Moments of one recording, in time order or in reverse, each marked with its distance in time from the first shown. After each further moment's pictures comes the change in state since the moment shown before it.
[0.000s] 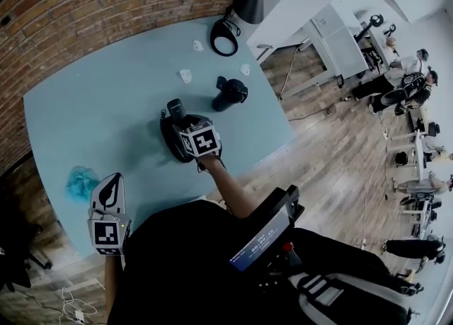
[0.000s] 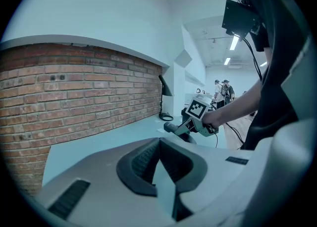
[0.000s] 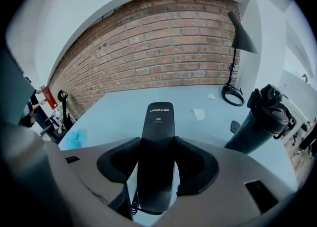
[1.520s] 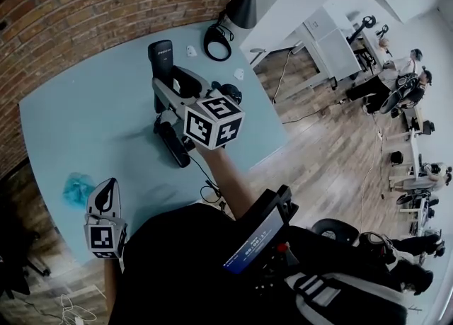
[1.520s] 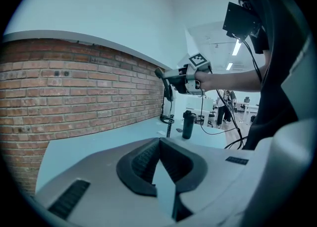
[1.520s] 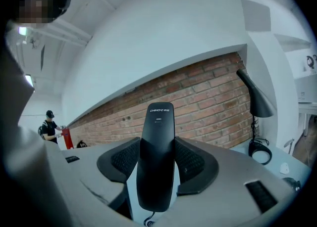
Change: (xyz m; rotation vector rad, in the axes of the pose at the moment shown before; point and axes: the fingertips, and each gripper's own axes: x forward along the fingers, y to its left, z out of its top) left arm -0.001 0.007 -0.004 -0.057 -0.046 0.008; right arm -0.139 0.058 0.230 0.053 -0.650 0.240
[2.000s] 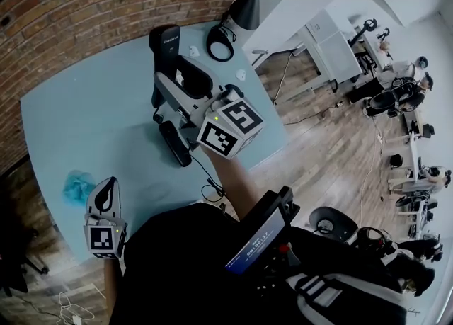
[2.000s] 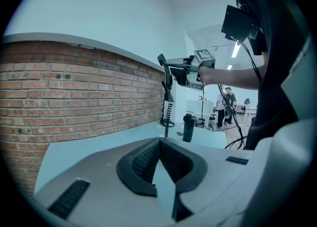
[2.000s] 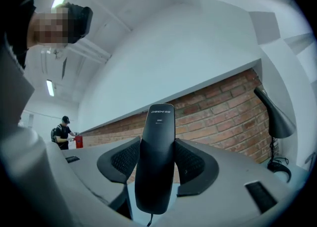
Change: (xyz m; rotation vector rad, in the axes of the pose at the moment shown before) left arm -0.008 0.003 0.007 0.006 -0.046 -0.004; right arm -0.023 0.048 0.065 -0.058 -0.213 0.169
